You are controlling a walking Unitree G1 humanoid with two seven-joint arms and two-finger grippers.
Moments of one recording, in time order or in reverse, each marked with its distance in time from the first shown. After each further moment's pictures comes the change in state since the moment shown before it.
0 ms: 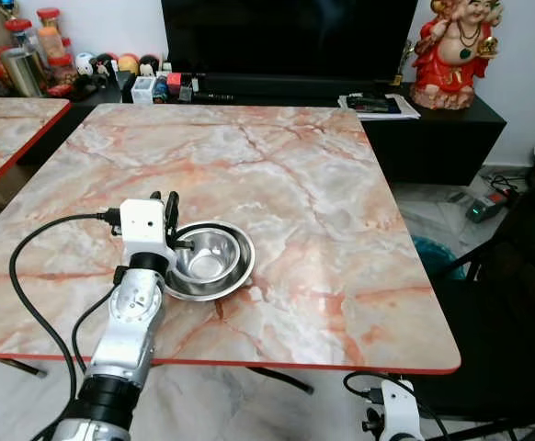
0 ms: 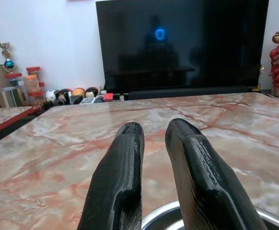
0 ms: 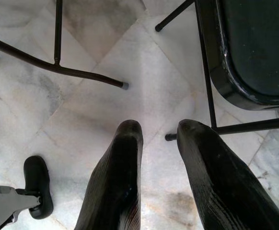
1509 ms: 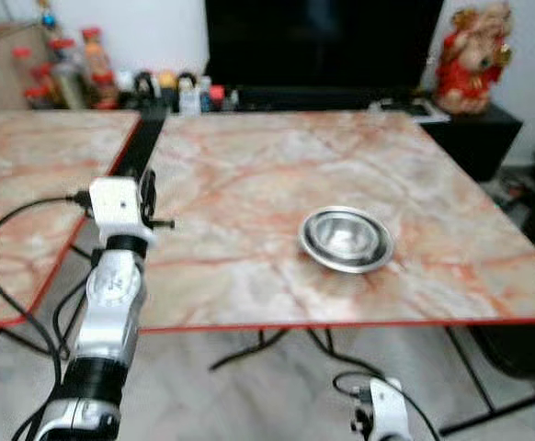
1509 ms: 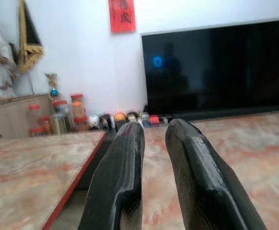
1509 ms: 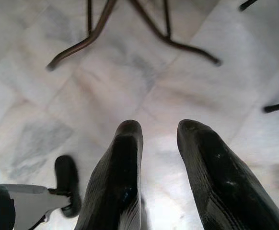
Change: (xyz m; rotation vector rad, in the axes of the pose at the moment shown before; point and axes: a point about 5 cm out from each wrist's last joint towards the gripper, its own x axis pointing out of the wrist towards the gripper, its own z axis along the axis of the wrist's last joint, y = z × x) left arm 0.018 0.012 0.021 -0.005 -0.092 0.013; right arm 0.000 0.005 0.001 -0.014 -0.004 0.013
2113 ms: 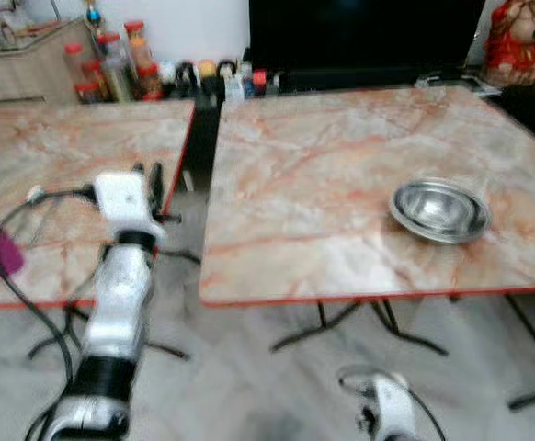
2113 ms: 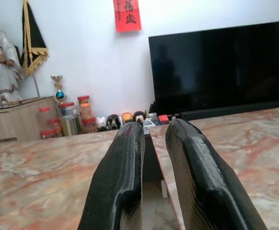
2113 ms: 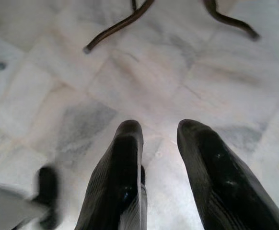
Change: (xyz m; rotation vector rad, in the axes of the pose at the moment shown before) left arm 0.002 -0.008 0.006 -0.007 -0.008 -0.029; right arm -0.001 -0.008 -0.005 0.015 0.014 -0.028
